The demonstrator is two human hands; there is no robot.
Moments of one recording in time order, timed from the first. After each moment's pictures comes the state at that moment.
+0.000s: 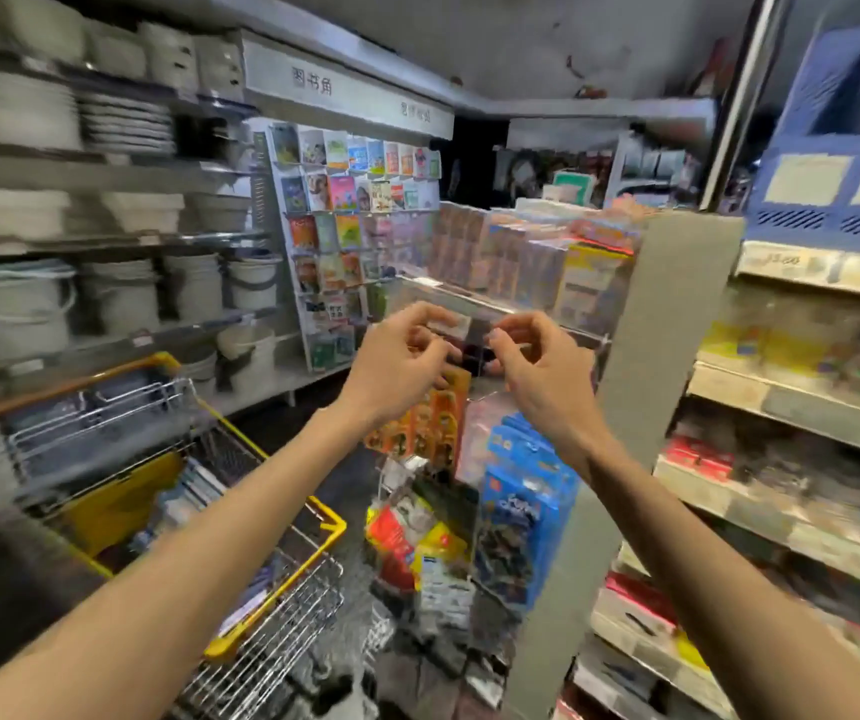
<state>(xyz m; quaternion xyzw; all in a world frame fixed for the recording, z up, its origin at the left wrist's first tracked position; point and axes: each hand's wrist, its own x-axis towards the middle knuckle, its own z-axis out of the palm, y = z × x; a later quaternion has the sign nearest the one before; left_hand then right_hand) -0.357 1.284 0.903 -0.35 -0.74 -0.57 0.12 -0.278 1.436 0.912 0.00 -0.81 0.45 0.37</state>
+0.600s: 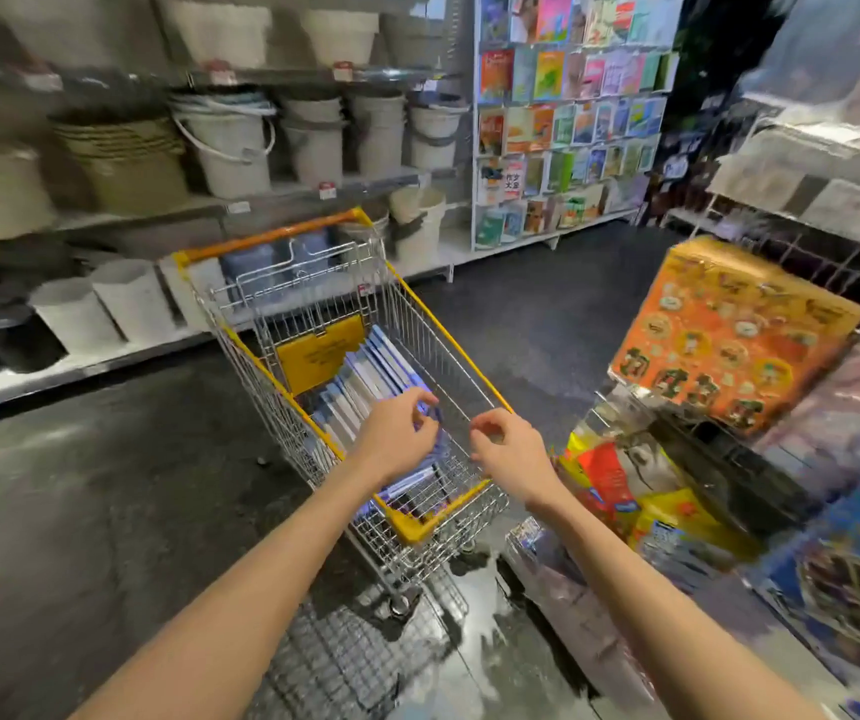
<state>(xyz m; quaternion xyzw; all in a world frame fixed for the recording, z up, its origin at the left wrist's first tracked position) -0.482 1.028 0.634 -0.05 -0.91 -0.42 0.00 -0.464 1.204 0.638 0.00 -0.89 0.46 -0.03</state>
